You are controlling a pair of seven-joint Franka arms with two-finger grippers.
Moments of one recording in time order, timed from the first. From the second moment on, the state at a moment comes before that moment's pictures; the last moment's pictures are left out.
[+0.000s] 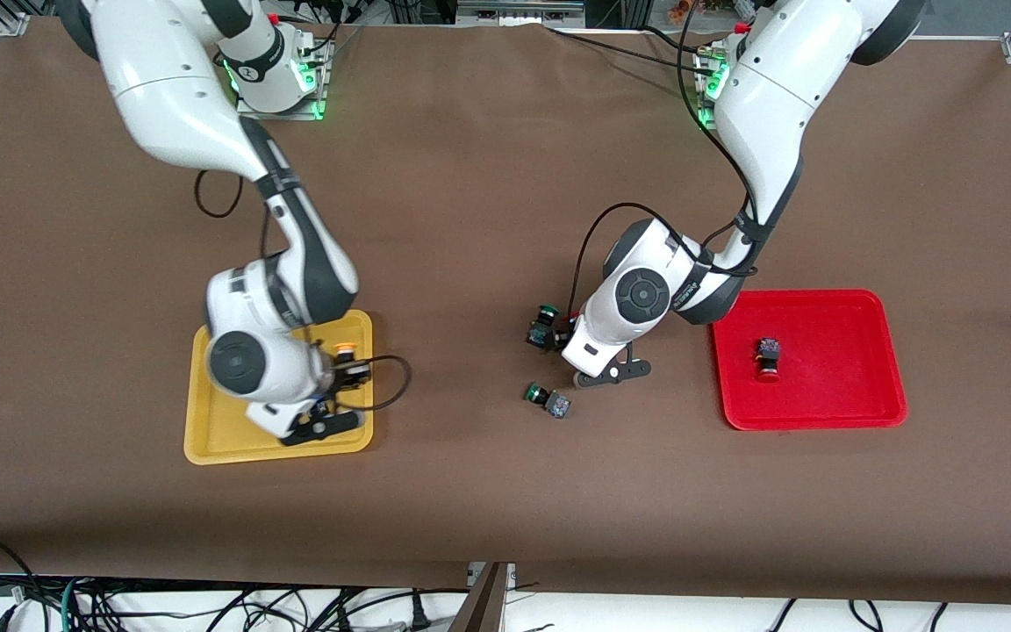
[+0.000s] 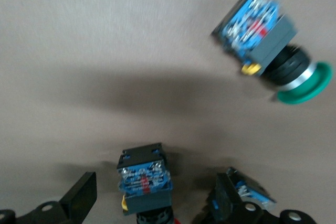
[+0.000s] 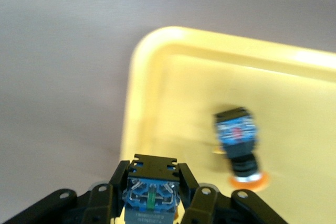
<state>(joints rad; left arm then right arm) -0.33 0.80 -0.25 -1.56 0.00 2.30 -0.74 0.26 0.86 0.05 -1.22 0.06 1.97 0.01</state>
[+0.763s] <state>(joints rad) -0.31 0.70 -0.22 -1.51 0.10 1.99 -0.73 0.28 0.82 0.06 -1.23 0.09 1.99 0.17</state>
